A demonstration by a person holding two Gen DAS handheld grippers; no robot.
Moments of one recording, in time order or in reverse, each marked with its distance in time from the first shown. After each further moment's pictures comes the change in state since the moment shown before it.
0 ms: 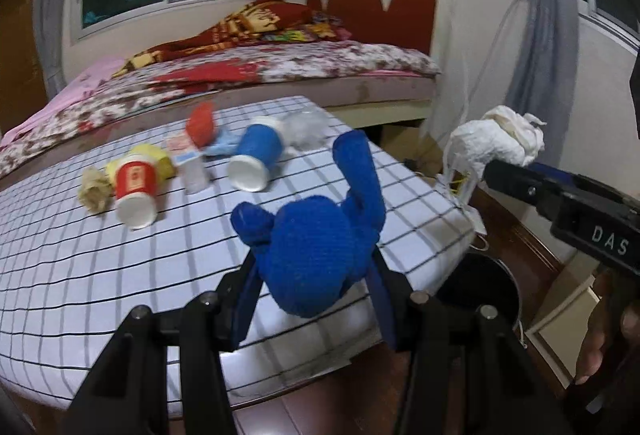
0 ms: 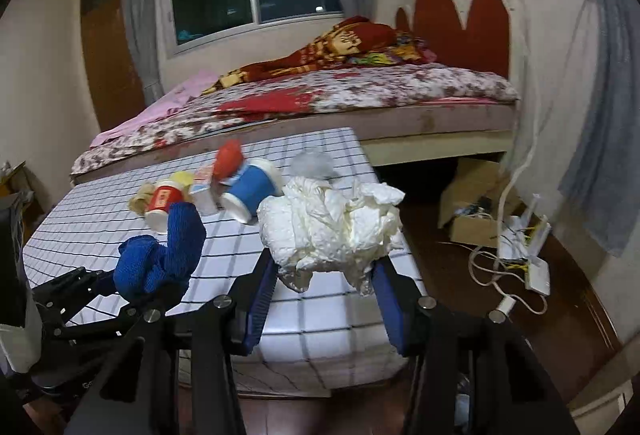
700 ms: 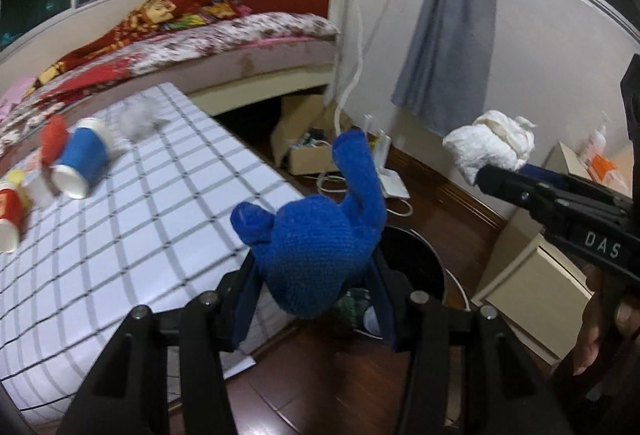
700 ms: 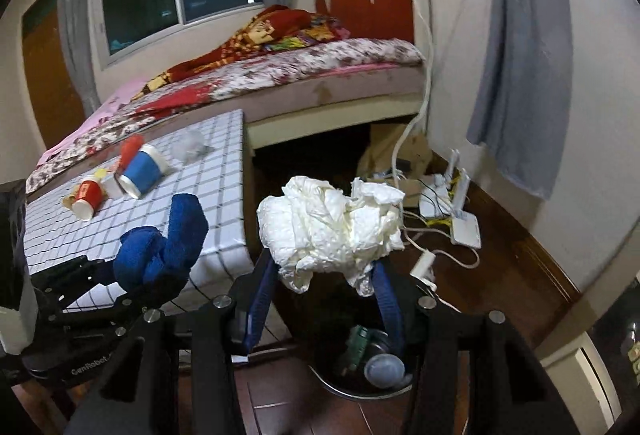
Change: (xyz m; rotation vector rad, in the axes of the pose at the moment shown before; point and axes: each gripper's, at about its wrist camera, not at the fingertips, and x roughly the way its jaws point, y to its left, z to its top) left arm 0.039 -0.144 -0.013 0.144 0.098 -0.239; right arm -0.050 -0.145 -0.053 0.132 0.068 -0.186
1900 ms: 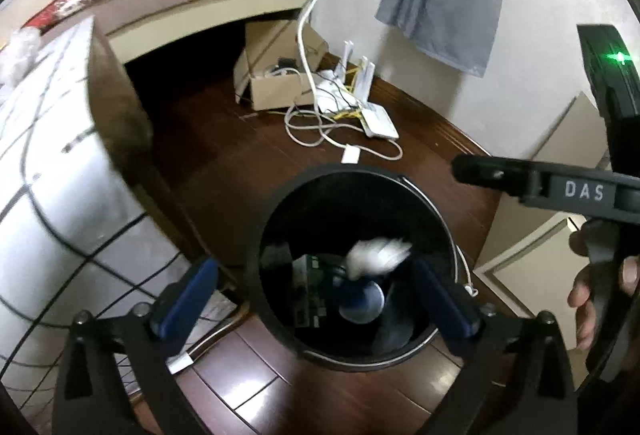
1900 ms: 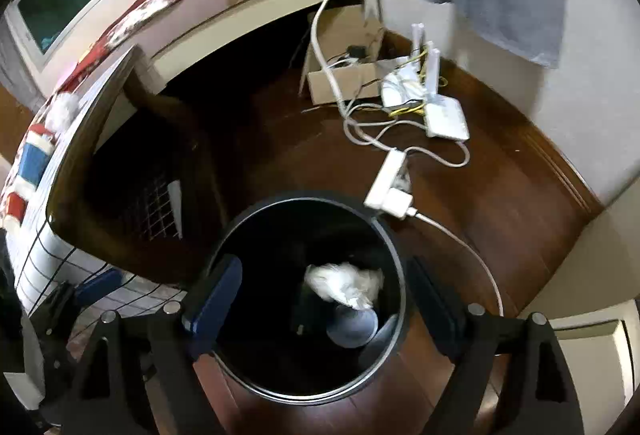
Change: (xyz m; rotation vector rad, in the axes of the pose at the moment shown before) left arm 0.129 -0.052 -0.022 0.004 0.218 -0.027; right arm 0.140 -0.125 -0.039 0.194 0.332 -0.024
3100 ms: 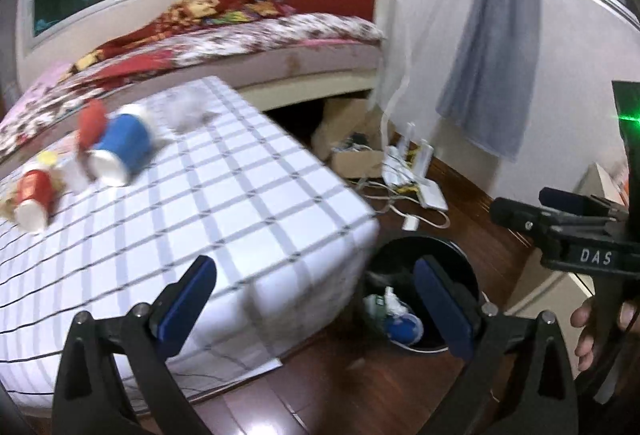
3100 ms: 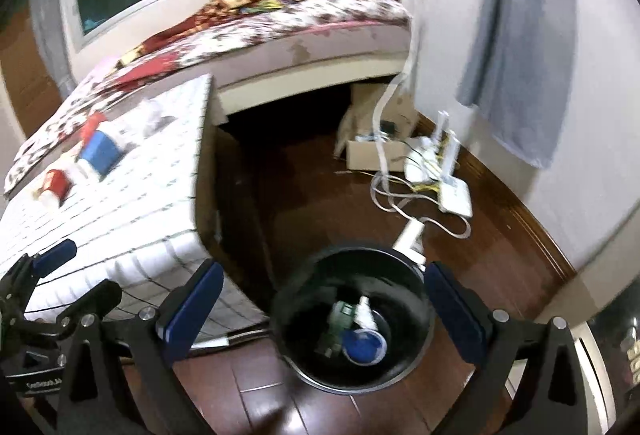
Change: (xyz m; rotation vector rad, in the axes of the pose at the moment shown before) left arm -0.140 0.091 -0.006 -0.117 -0.244 0.182; right arm -0.099 0.141 -0.004 -0.206 -0.209 -0.006
